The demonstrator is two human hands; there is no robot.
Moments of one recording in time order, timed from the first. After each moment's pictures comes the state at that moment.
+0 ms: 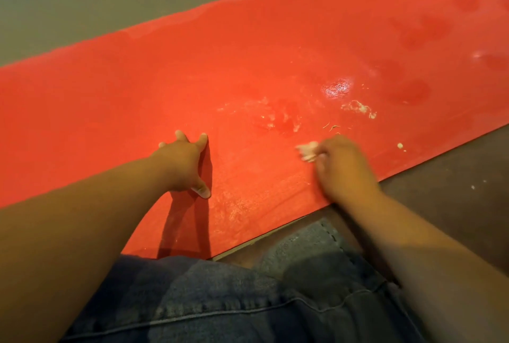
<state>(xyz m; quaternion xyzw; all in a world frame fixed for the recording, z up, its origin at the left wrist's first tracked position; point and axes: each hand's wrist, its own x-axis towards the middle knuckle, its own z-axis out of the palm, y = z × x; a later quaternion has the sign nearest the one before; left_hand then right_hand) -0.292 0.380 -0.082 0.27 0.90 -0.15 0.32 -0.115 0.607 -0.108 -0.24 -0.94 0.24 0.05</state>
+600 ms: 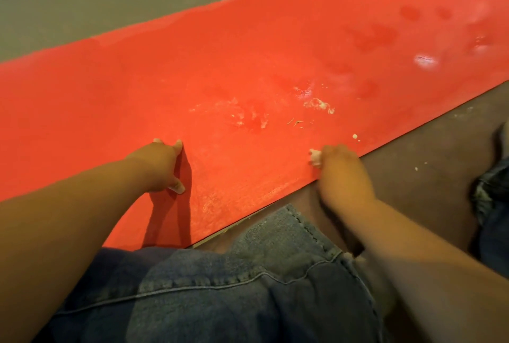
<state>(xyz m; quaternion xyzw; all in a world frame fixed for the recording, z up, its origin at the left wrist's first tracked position) -0.277 0.382 -0.078 0.30 0.89 -0.18 0.29 -0.059 0.617 -0.084 -0.31 -0.95 0.10 -0.01</state>
